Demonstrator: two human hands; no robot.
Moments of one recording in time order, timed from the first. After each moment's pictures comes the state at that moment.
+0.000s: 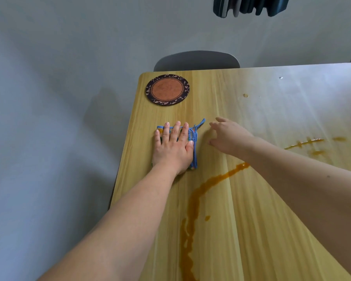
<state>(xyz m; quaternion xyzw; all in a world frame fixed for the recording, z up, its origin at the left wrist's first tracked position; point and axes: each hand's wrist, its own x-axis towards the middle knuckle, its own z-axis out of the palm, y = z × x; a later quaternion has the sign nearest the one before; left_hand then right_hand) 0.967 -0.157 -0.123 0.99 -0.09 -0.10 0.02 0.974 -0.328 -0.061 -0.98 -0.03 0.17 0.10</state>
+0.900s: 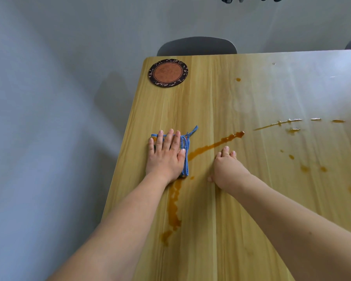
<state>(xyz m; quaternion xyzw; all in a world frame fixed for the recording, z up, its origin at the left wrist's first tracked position) 0.850 -0.152 -0.115 0.99 -0.06 -0.13 0.02 0.828 -0.325 -0.068 -0.92 0.05 0.38 0.07</state>
